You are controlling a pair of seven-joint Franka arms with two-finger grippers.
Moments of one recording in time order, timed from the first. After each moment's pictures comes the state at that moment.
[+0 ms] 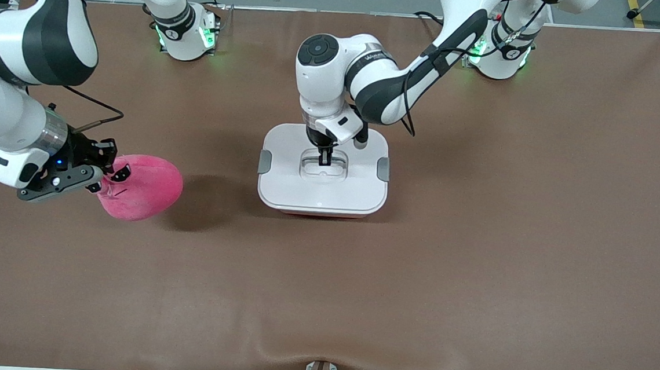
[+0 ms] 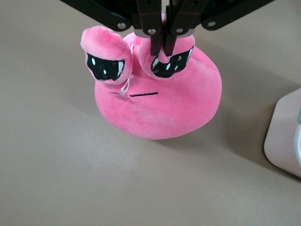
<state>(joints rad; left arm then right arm) -0.60 0.60 -0.39 -1.46 0.39 2.06 -2.71 0.07 0.20 0.04 -1.60 0.00 1.71 -0.33</state>
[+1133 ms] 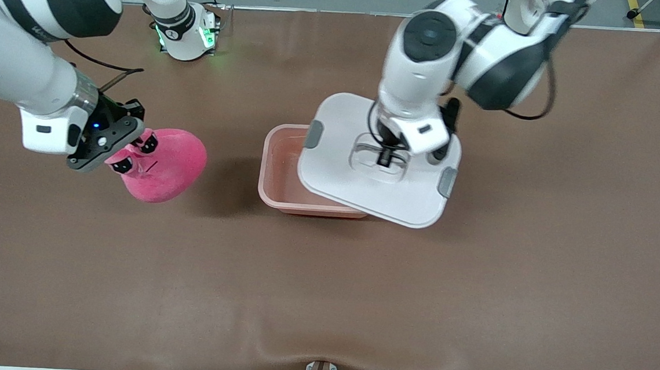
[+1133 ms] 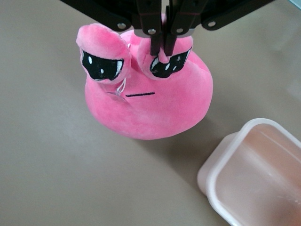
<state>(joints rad) -0.28 0.33 -0.40 -1.44 0.07 1.74 -1.86 0.20 0.13 0.05 -1.58 0.05 1.58 -0.52</state>
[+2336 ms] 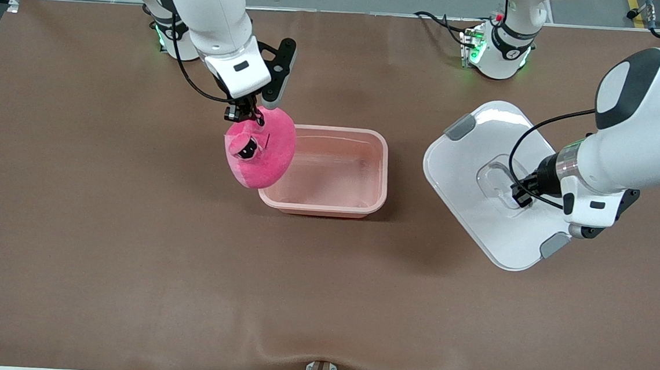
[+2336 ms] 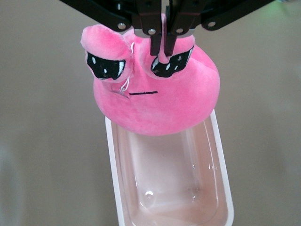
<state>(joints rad) 0.11 0.31 -0.39 -1.44 0.01 1.57 -1.00 0.60 0.13 0.04 -1.57 -0.01 1.73 -0.83</state>
